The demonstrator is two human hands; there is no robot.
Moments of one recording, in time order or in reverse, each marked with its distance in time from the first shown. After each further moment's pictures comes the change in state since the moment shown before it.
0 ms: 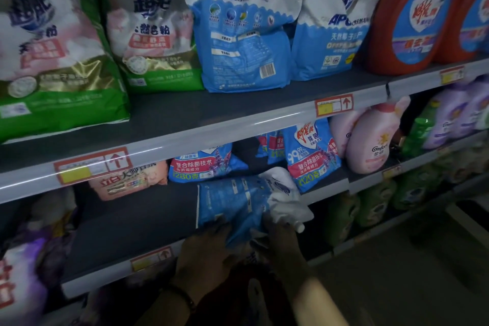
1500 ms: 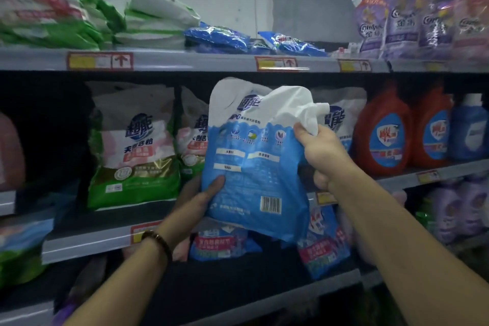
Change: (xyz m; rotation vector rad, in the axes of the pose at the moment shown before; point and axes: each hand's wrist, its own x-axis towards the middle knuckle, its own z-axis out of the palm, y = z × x) left_hand 0.025 -0.015 -0.283 -1.426 0.317 -0.033; right_hand -0.164 -0.401 -0.044 0.195 0.068 -0.592
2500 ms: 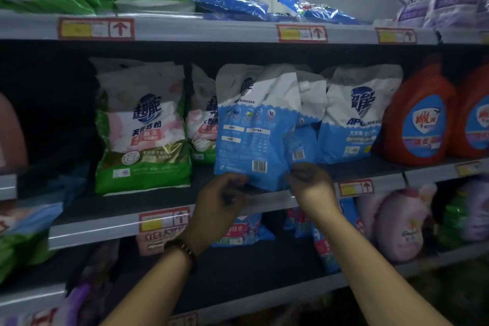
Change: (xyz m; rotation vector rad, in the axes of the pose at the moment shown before) left_hand 0.012 -0.062 0.002 0.521 0.133 0.292; right_hand 0.019 0.147 0.019 -0.352 0.023 0.020
